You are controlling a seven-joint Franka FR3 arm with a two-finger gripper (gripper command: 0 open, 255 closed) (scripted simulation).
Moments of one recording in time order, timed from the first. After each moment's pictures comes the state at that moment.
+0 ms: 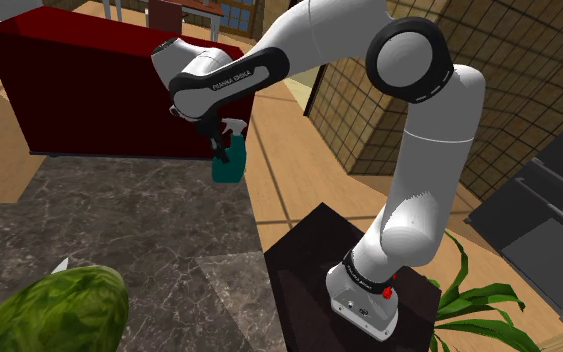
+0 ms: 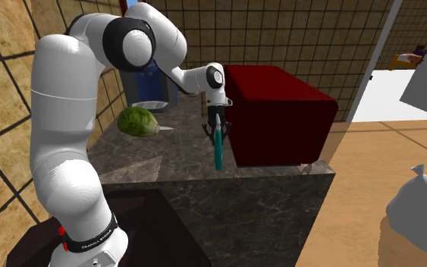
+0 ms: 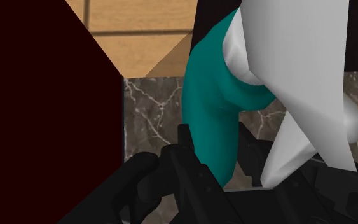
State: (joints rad) arm 0.11 0.35 0.17 -1.86 -0.39 1.78 -0.52
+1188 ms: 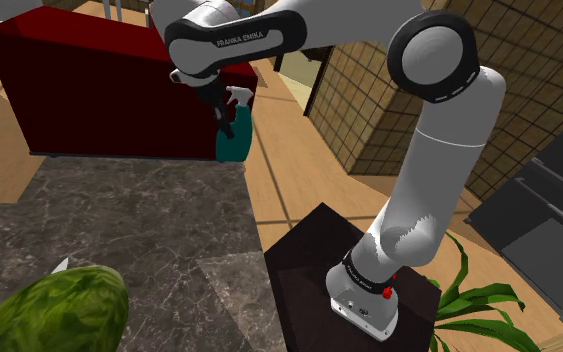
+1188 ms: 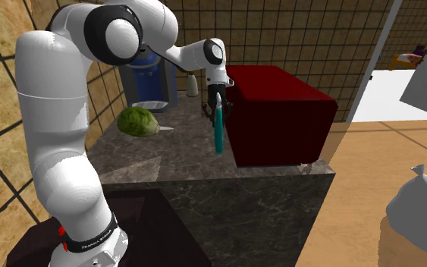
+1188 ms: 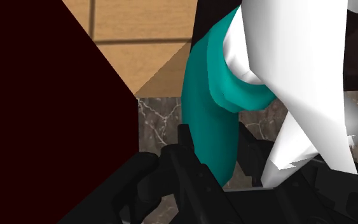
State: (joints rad) arm 0.11 0.25 0.18 -1.75 -0.37 1.59 -0.60
